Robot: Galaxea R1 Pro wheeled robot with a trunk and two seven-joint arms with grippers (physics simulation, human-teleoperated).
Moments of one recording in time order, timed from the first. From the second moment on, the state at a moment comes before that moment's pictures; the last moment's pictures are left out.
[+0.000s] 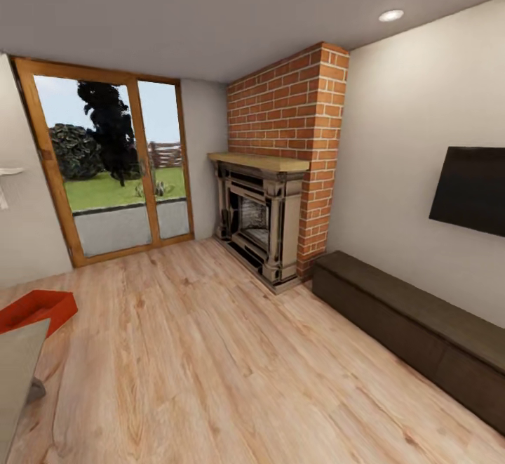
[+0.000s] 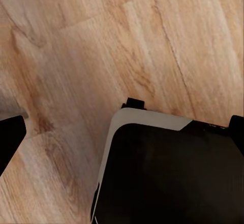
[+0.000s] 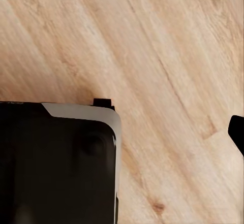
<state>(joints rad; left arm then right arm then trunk) -0.21 -0.01 -0.03 0.00 0.22 -0.06 0.15 -0.19 -0.04 0.09 0.03 -0.03 -0.13 -0.04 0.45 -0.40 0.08</state>
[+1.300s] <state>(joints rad) -0.21 0.00 -0.03 0.00 0.22 -0.06 0.15 -0.19 -0.04 0.10 0.03 -0.03 -0.13 -0.05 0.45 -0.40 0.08</state>
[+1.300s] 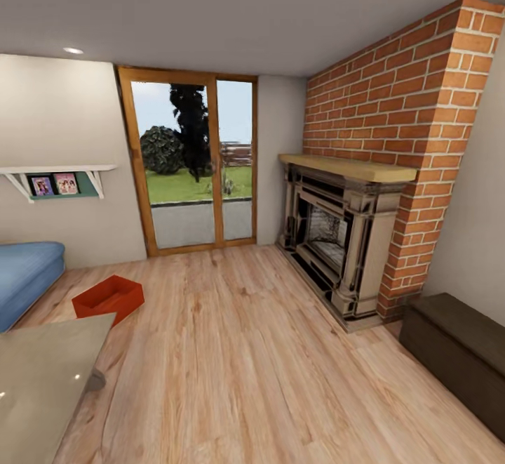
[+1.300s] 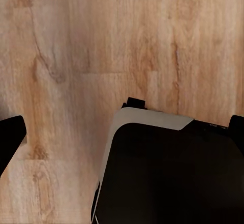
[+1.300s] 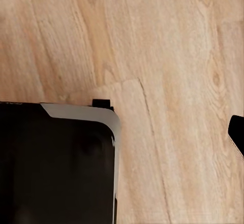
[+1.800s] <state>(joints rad) -0.21 0.00 -0.03 0.00 0.22 -0.06 0.15 -0.19 -0.04 0.10 0.03 -0.03 -0.13 -0.05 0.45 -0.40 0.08</state>
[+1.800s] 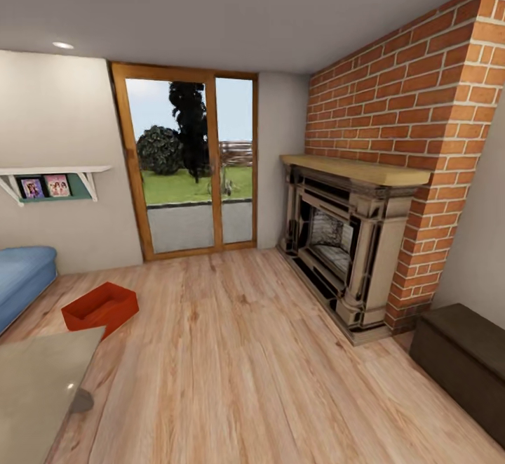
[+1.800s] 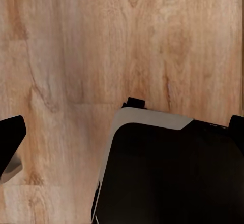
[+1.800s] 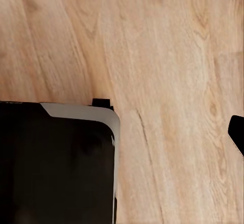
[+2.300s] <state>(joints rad) -0.21 0.00 -0.03 0.00 0.22 -0.06 0.15 -0.19 -0.04 0.09 0.03 -0.02 -0.13 -0.05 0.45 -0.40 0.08</state>
